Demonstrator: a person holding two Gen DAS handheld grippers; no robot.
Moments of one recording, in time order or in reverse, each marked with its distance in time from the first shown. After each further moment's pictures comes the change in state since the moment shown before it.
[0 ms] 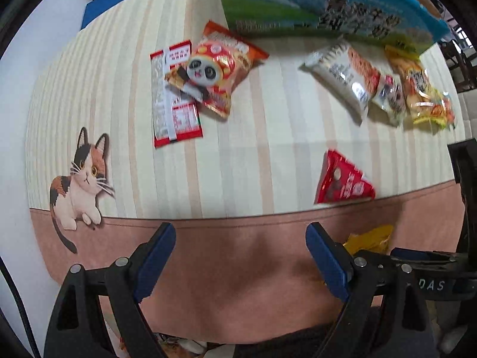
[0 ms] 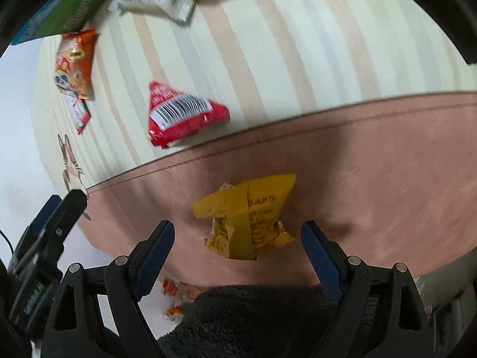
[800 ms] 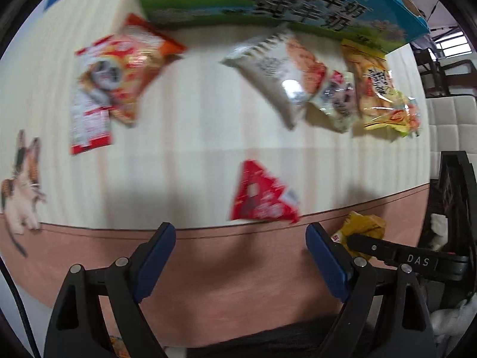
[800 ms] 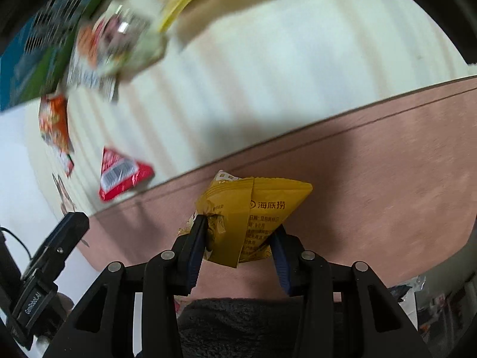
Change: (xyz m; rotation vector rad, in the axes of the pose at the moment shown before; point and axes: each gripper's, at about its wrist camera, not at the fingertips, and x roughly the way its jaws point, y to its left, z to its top) left arm 0.020 -0.052 0.034 -0.019 0.072 -0.269; right arm -0.051 -0.083 0.034 0.093 -0.082 0.004
